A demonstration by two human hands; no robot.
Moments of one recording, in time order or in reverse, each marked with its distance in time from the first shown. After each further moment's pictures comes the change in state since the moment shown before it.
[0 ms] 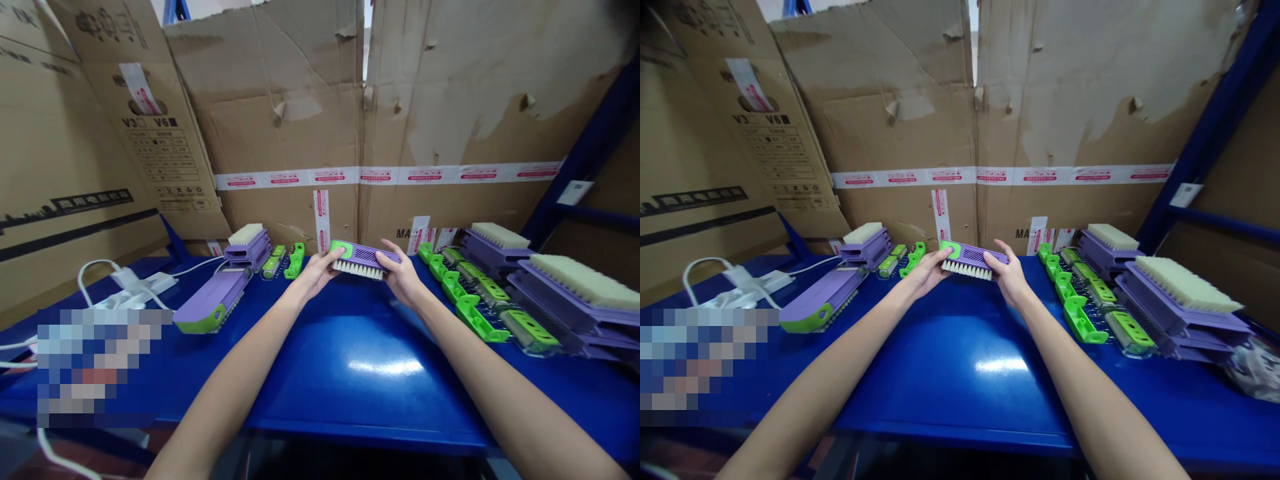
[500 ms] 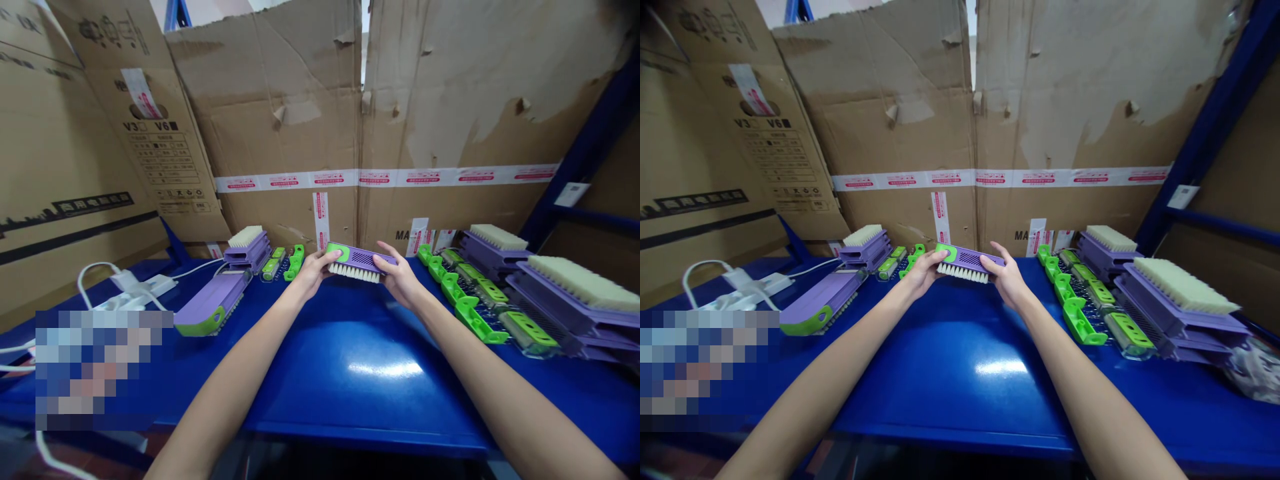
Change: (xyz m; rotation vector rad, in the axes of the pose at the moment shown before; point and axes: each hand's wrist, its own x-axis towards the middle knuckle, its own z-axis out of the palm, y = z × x) left_hand -0.003 0.005 -0.006 0.109 0.070 0.033; right_hand -0.003 -0.004 0.003 0.057 -0.047 0.074
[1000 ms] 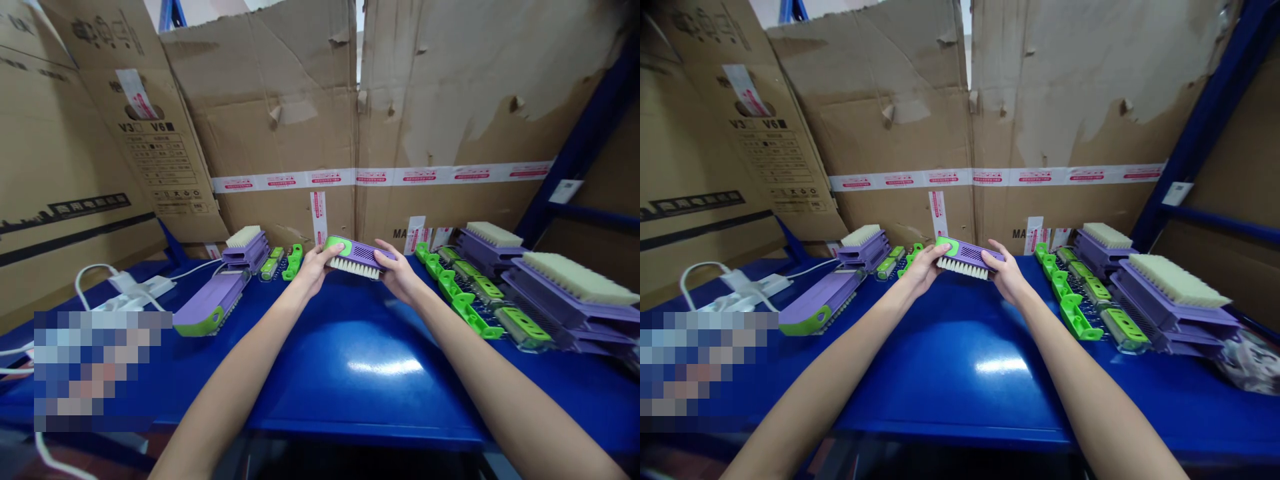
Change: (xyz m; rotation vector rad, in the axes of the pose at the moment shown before) left_hand -0.003 0.010 0.023 -0.085 0.103 0.040; right_hand 0.001 -0.007 -0.003 0.049 -0.008 0.014
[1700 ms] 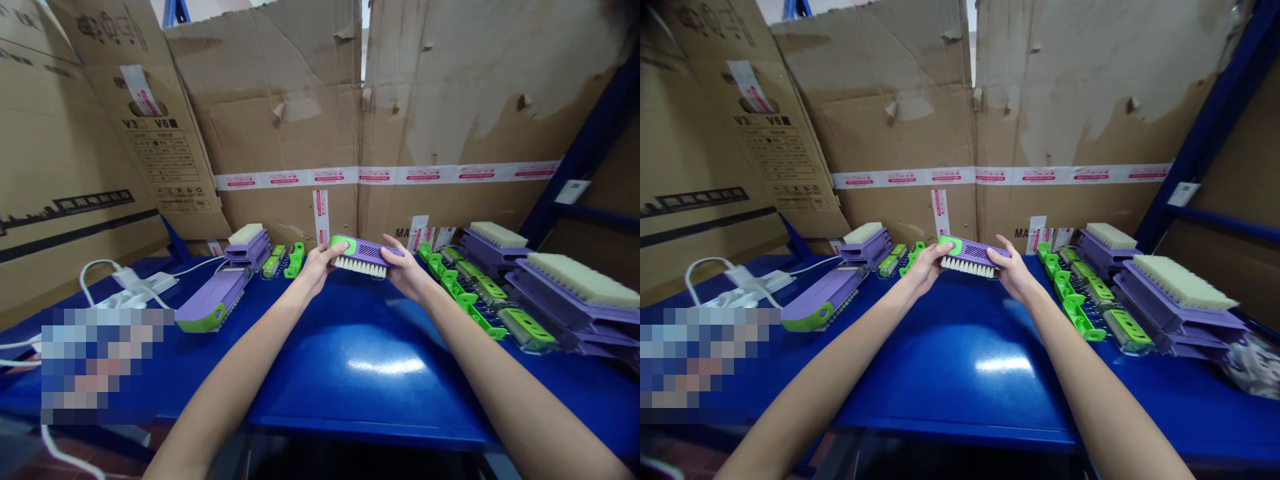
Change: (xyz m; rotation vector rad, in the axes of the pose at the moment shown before) left_hand -0.004 0.003 0.001 0.038 -0.025 -0.007; right_hand -0.001 -0.010 -0.004 -0.019 -0.022 0.028
